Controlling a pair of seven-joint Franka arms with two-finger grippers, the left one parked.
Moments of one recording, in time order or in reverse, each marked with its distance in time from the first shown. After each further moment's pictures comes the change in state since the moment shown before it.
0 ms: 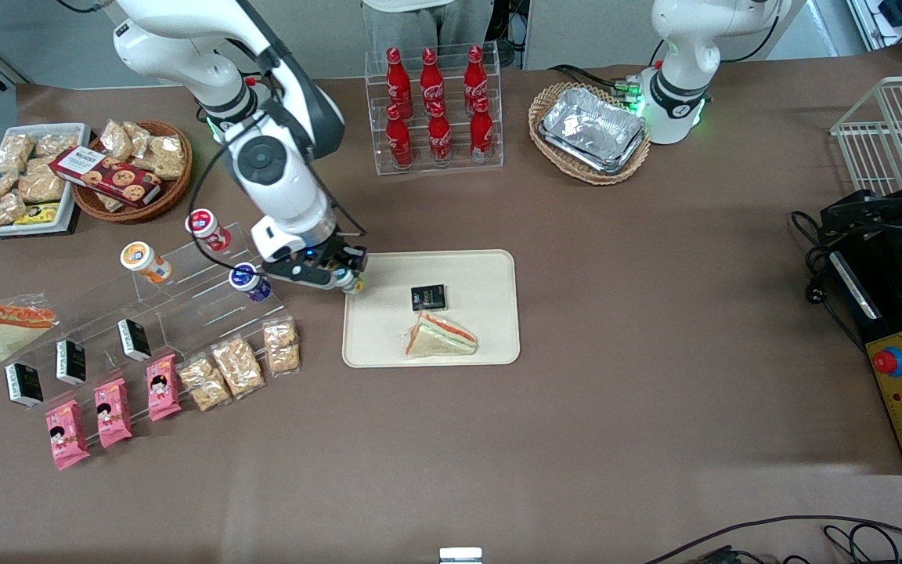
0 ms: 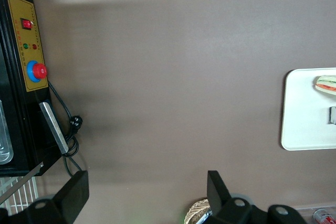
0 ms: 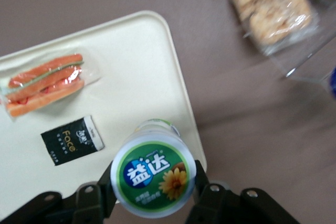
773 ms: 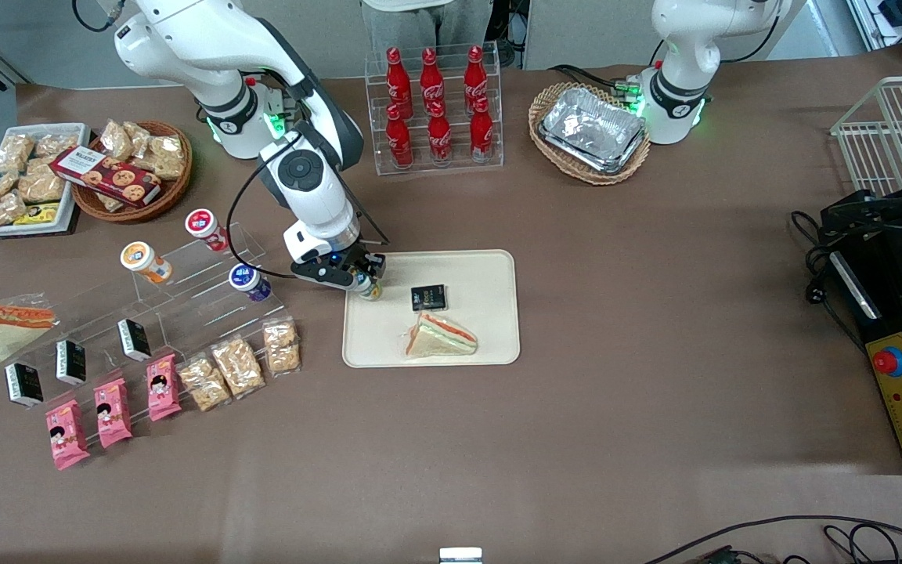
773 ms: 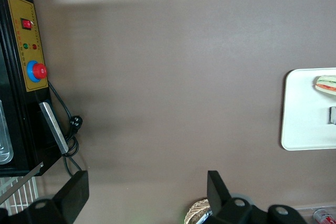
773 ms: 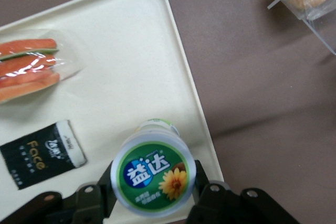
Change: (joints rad) arm 0.056 0.123 -0.006 -0.088 -0.050 0.253 0.114
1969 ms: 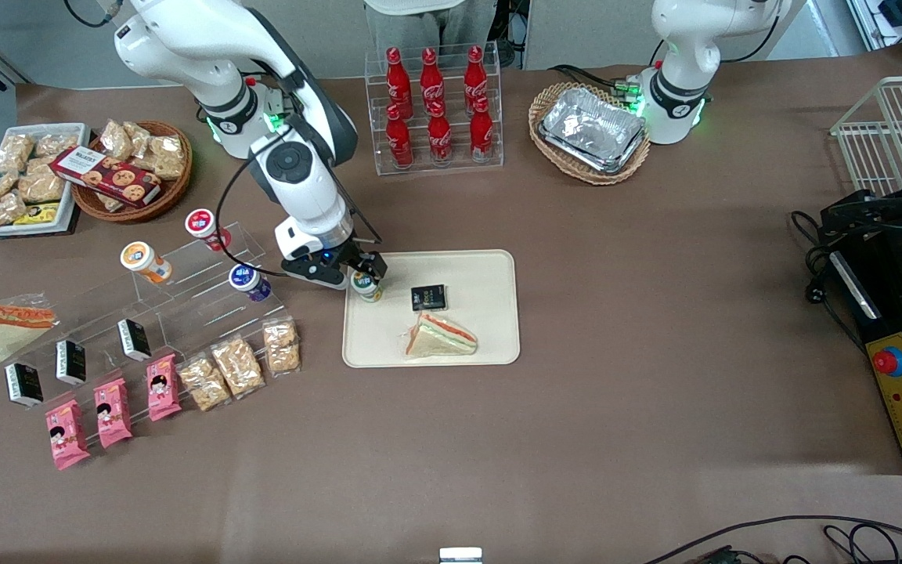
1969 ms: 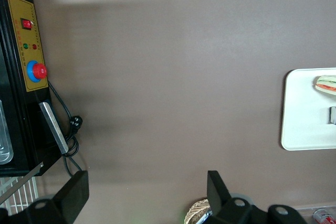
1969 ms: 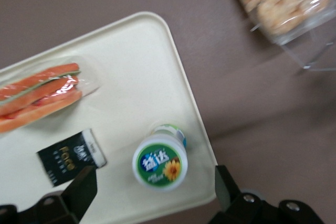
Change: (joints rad) arm -0.008 -0.084 -0.016 0.027 -0.002 -0.092 0.021
